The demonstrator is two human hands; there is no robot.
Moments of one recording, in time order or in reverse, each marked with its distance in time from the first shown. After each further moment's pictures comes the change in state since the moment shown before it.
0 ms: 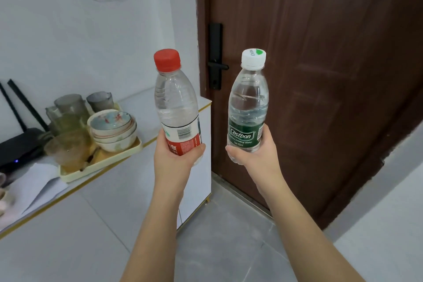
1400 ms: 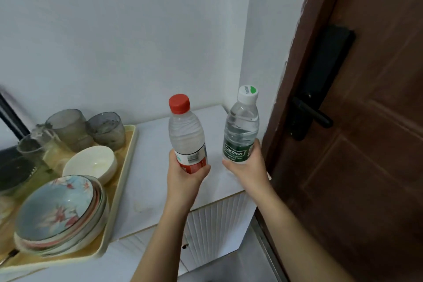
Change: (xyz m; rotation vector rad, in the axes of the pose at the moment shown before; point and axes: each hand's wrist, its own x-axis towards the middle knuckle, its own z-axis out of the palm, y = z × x) left_hand 0.374 -0.151 0.066 0.243 0.485 -0.108; right_hand 0.433 0.166 0.192 -0.058 -0.508 0.060
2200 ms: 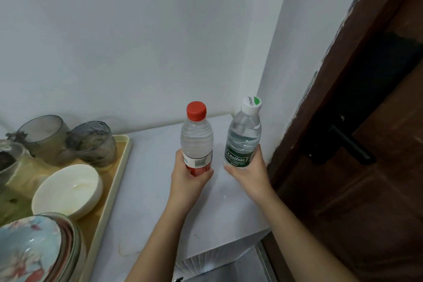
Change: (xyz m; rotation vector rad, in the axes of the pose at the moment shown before) left_hand 0.098 -0.043 0.021 0.113 -0.054 -0.032; right_hand 0.095 0.043 0.028 -0.052 -0.090 0.024
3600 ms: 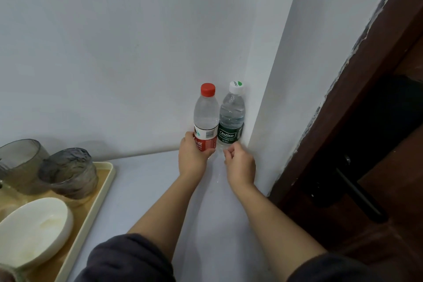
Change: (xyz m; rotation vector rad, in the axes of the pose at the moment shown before) left_hand 0.149 0.021 0.069 0.276 0.168 0.052; right_hand 0.125 -0.007 0.027 -0.598 0.163 -0.094
